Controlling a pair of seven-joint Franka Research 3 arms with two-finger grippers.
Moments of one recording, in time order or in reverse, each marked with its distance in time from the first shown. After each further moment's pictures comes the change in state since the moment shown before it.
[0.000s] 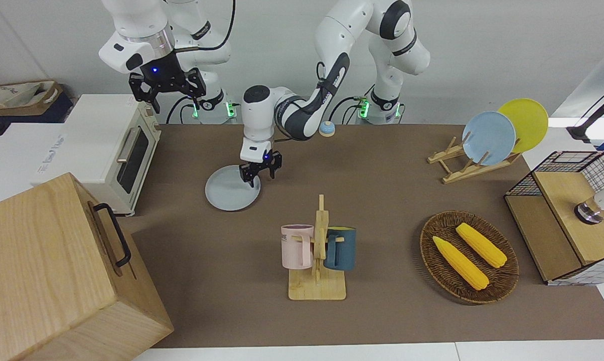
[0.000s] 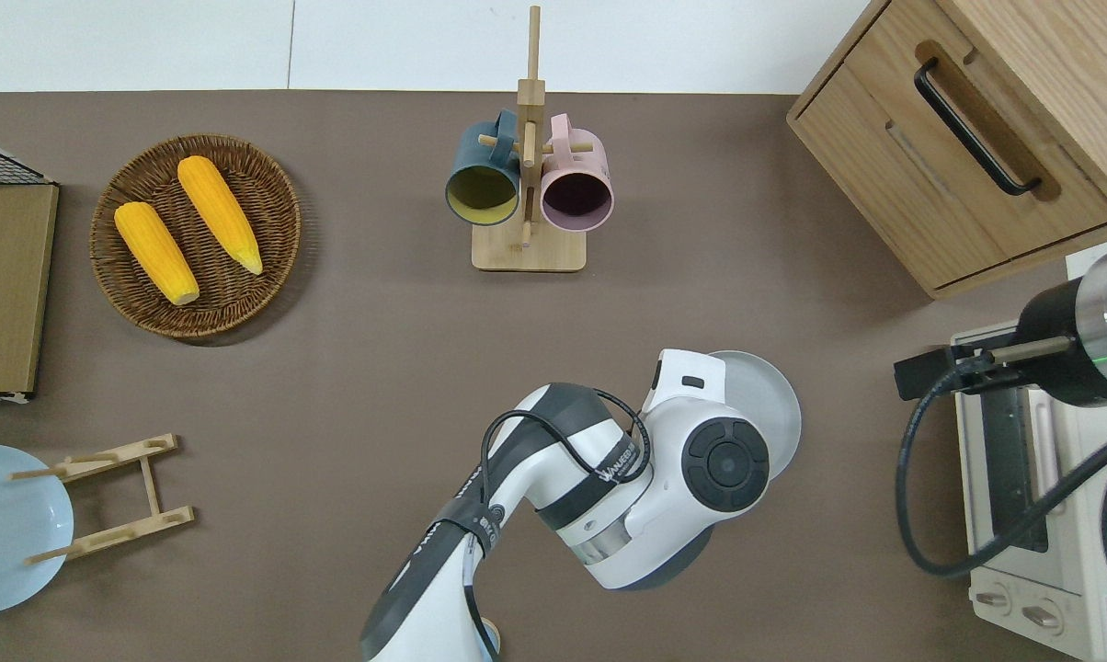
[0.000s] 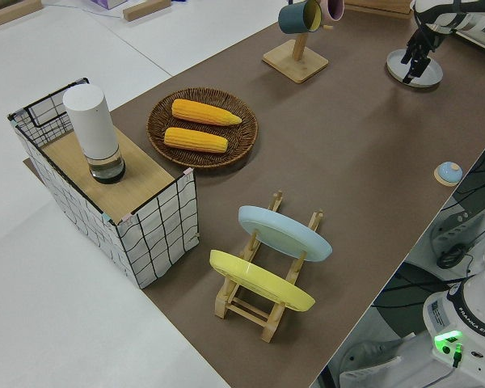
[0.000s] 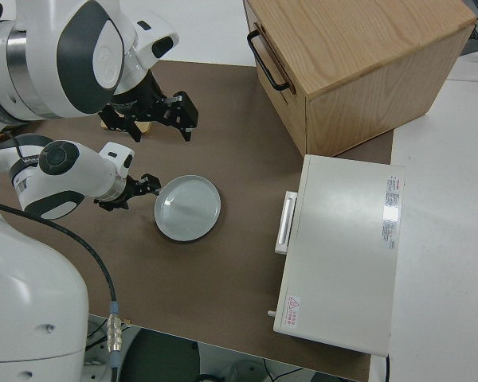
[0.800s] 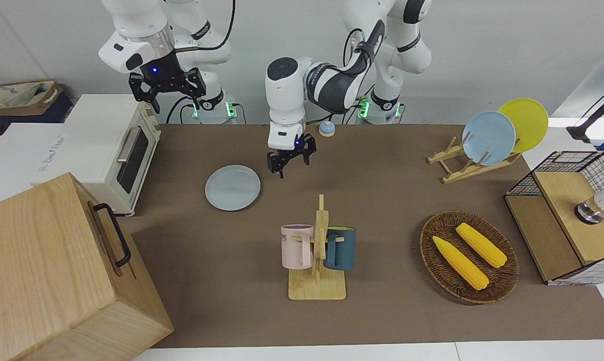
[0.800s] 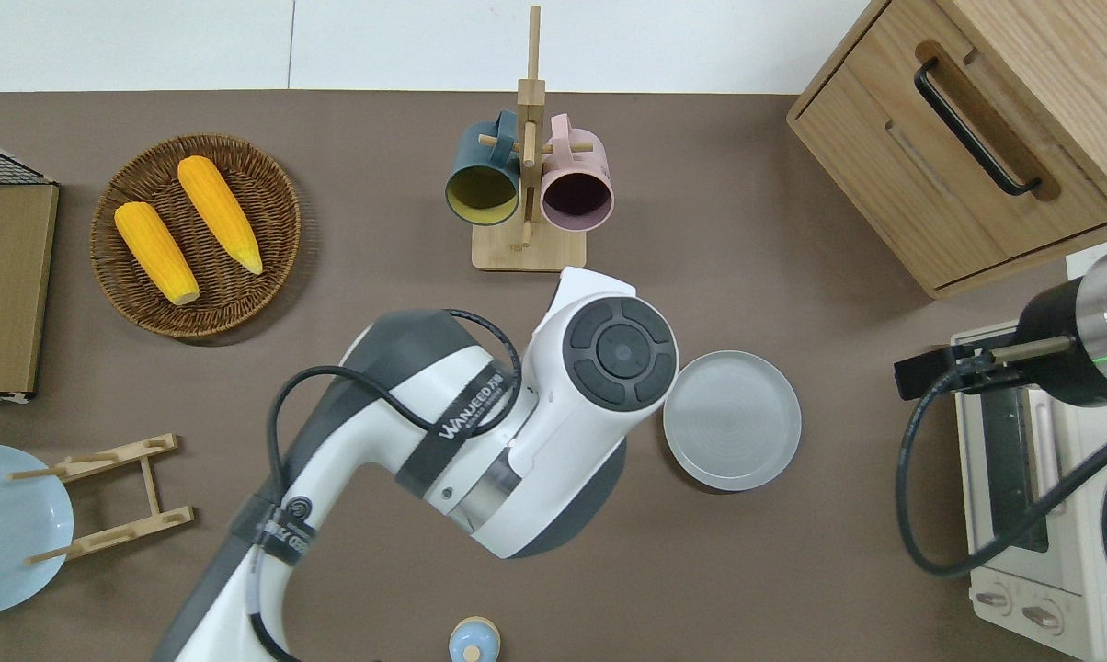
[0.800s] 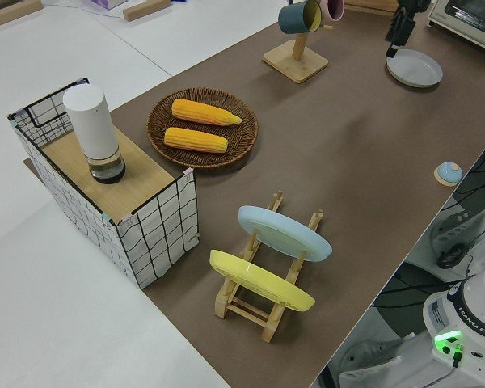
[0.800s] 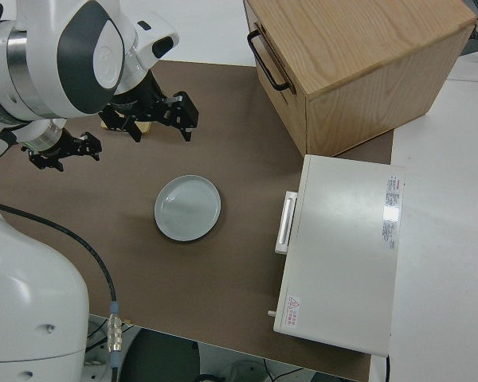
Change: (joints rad) left arm 0.174 -0.159 0.006 0.091 -0.005 -0.377 0.307; right arm 0.000 0.000 0.000 0.000 0.000 0.000 0.000
